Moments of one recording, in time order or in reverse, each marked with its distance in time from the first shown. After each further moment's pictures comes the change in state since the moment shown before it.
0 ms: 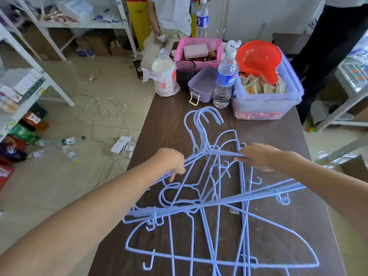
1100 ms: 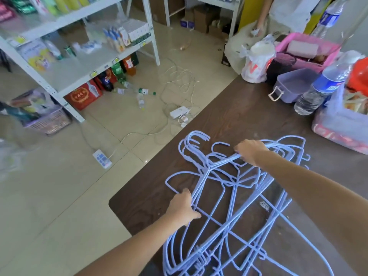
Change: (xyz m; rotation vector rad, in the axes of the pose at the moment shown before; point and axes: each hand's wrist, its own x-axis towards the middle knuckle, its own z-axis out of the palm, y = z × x) left_hand -0.071 0.046 0.244 -1.162 0.296 -0.324; right_hand 0.065 -0.126 0.041 -0.542 0.124 -0.406
